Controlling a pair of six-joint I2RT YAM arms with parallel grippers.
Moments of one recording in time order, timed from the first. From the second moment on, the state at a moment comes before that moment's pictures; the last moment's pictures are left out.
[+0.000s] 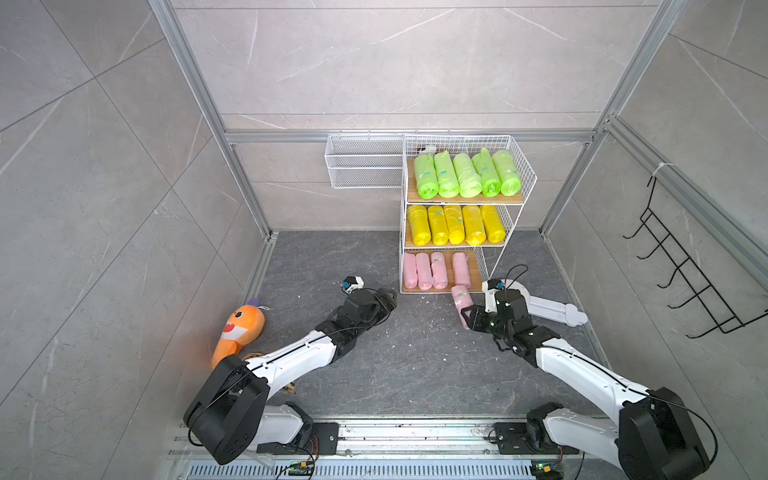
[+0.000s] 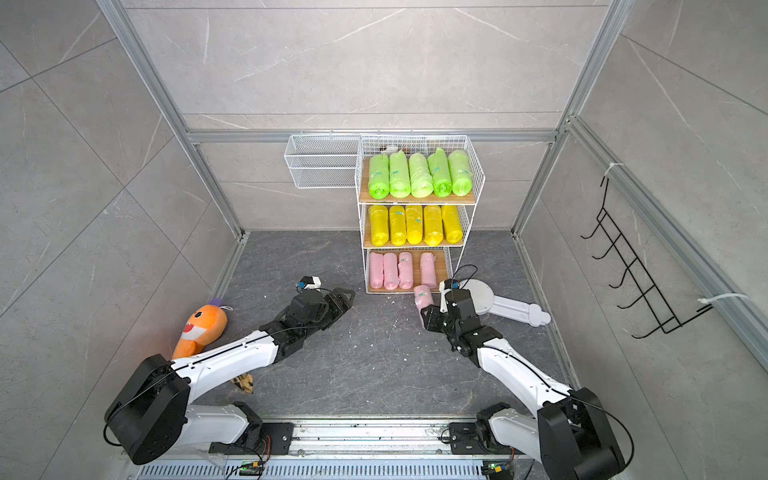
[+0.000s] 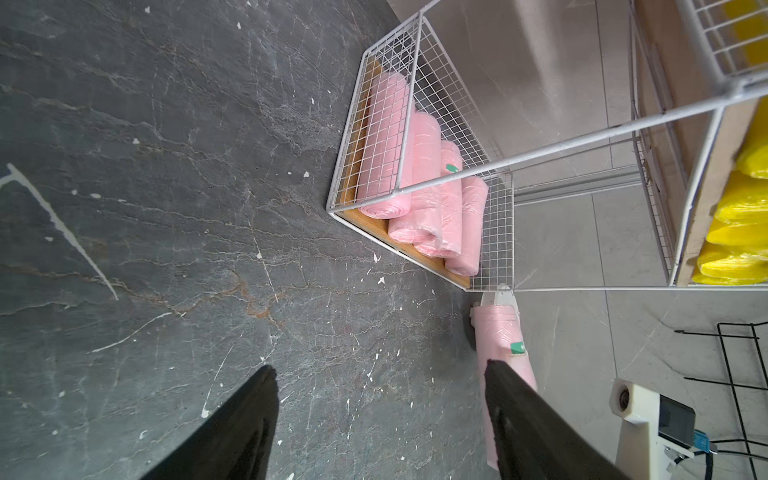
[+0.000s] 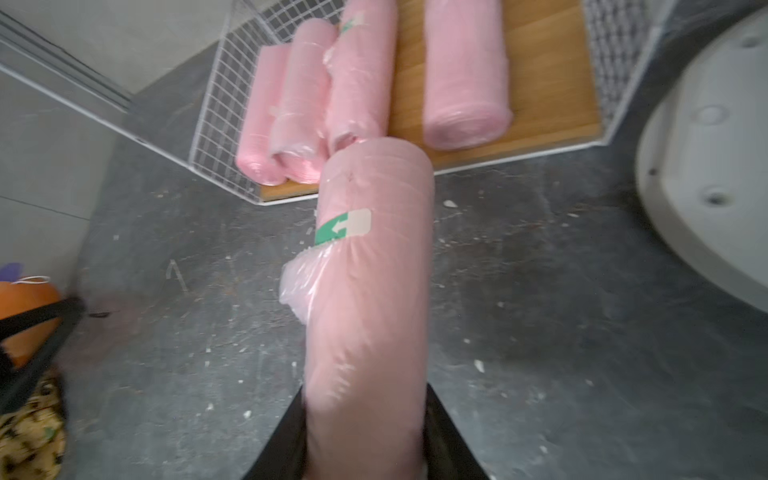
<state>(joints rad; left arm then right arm) -0.67 1.33 0.68 0.15 -0.07 -1.11 0.34 1.16 0.59 -0.14 -0.10 0.48</state>
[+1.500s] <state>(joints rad) -0.67 1.33 0.68 0.13 -0.04 -1.07 0.31 1.73 0.87 0.24 -0.01 0.52</state>
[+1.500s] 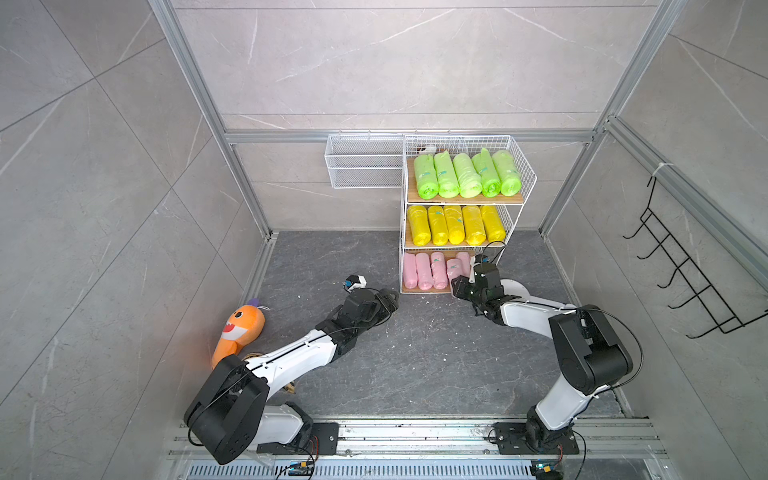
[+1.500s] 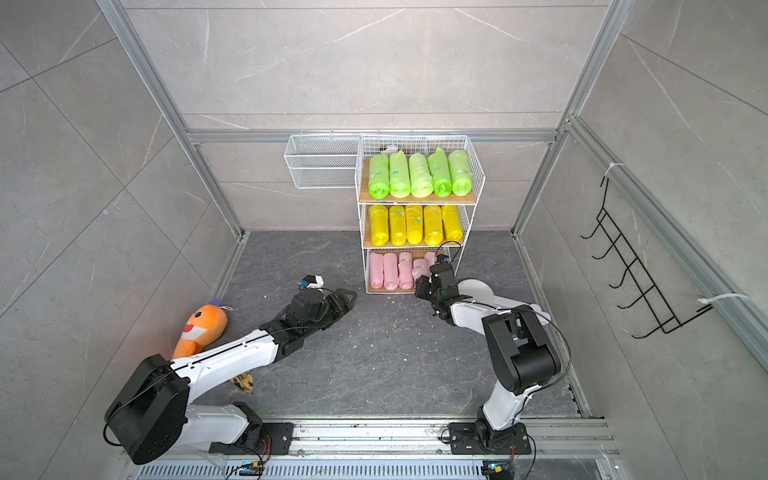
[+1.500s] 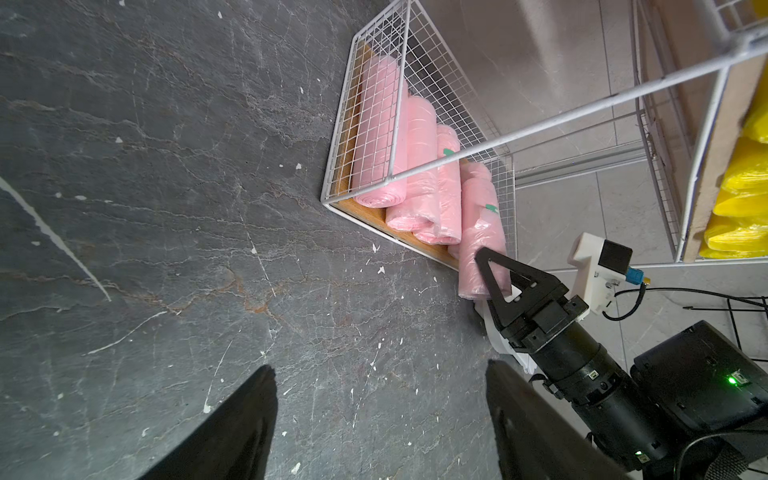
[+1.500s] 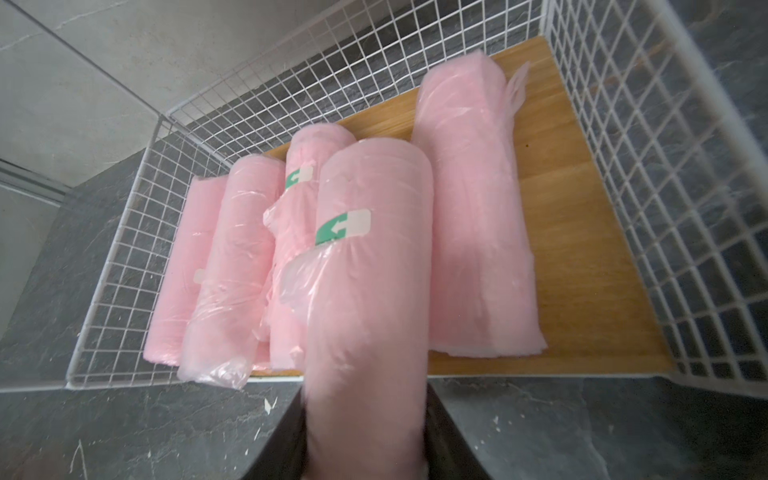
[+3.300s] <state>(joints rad) -0.67 1.37 0.68 0.13 -0.01 -1.07 0.34 1.64 0.85 0.23 0.03 0.50</state>
